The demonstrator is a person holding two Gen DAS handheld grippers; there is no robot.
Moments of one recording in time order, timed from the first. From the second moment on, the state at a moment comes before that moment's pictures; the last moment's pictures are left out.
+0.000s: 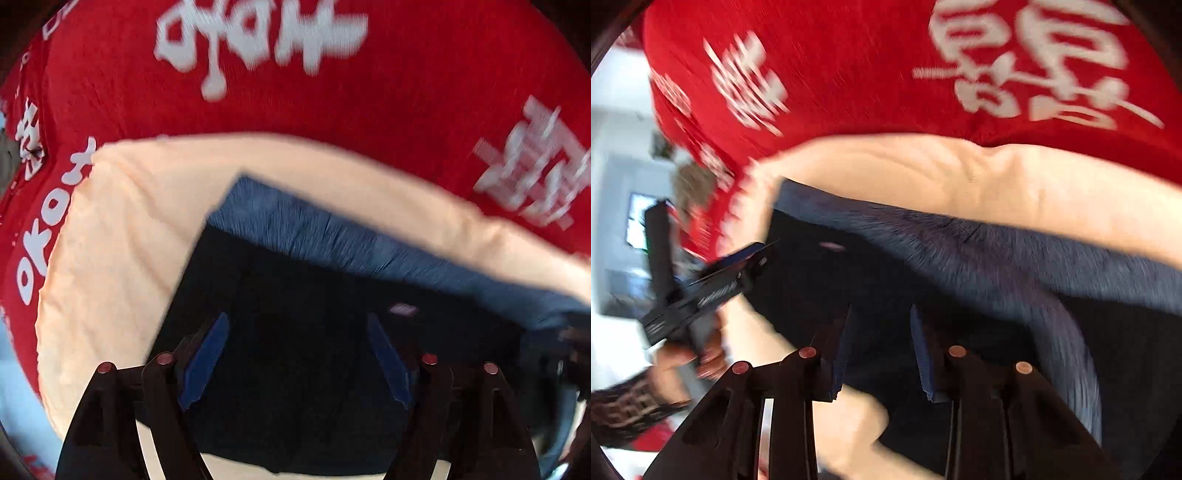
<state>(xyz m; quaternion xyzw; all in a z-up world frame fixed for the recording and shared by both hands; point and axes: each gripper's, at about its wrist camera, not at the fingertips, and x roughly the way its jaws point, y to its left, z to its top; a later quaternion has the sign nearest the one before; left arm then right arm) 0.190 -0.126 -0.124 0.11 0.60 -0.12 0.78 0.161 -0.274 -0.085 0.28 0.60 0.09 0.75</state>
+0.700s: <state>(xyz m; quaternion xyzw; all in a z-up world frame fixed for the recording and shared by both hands) 0.035 -0.200 -0.087 0.18 0.64 -0.27 0.70 -0.070 -0.394 -0.049 0.45 0.50 -0.09 0.73</state>
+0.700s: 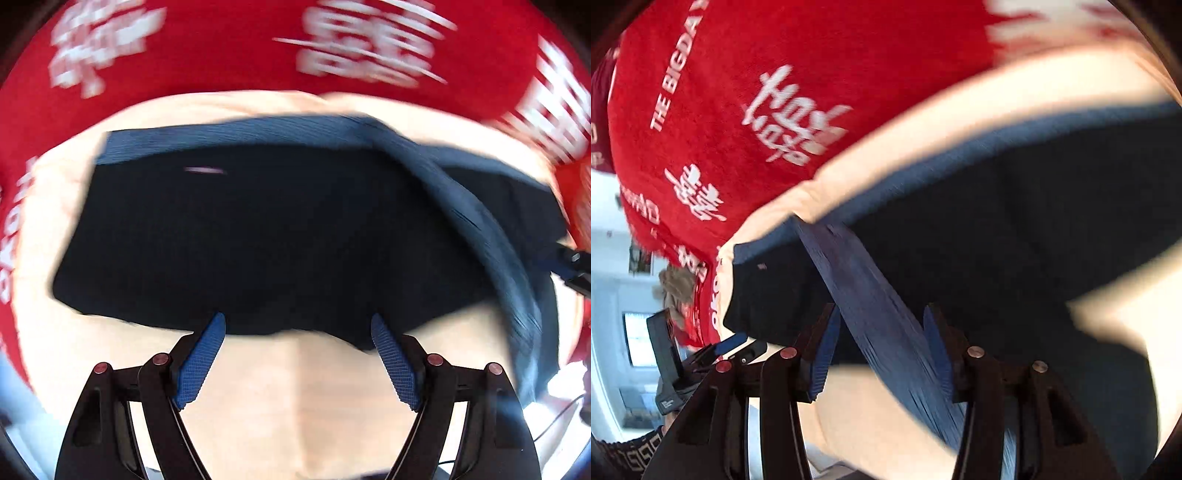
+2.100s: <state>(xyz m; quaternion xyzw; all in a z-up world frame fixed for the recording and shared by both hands) -0.106 -0.416 -0.040 0.12 0.64 -0.45 0.61 -0.311 -0.463 -0.003 0.54 0.38 -0.14 0.74</state>
